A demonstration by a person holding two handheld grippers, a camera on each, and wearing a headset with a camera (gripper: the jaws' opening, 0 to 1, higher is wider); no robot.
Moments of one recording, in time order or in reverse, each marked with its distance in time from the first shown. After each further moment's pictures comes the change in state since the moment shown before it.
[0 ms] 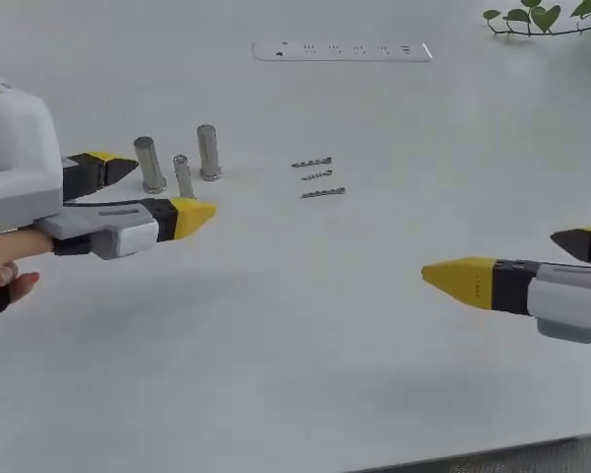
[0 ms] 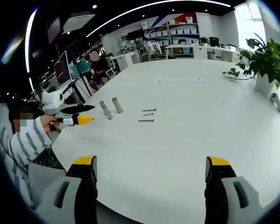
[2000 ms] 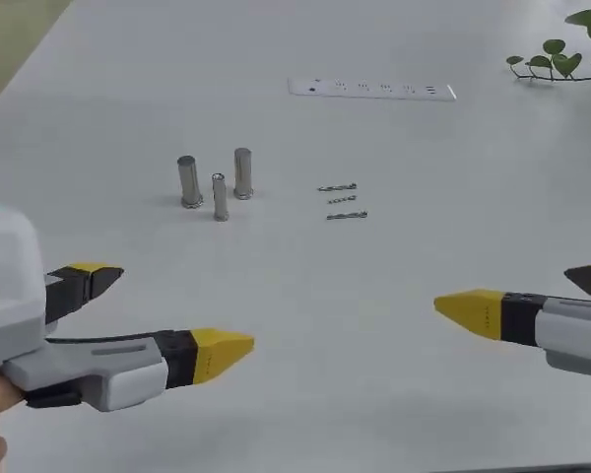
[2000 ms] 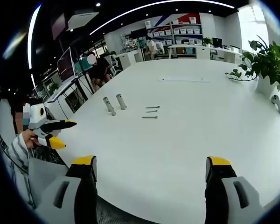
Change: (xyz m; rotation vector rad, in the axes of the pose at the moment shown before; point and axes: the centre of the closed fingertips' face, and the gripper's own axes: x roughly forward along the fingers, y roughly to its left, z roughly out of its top) left arm -0.088 -0.077 -0.047 -0.200 0.058 0.004; right arm -0.008 0.011 -0.009 -0.026 0.006 0.012
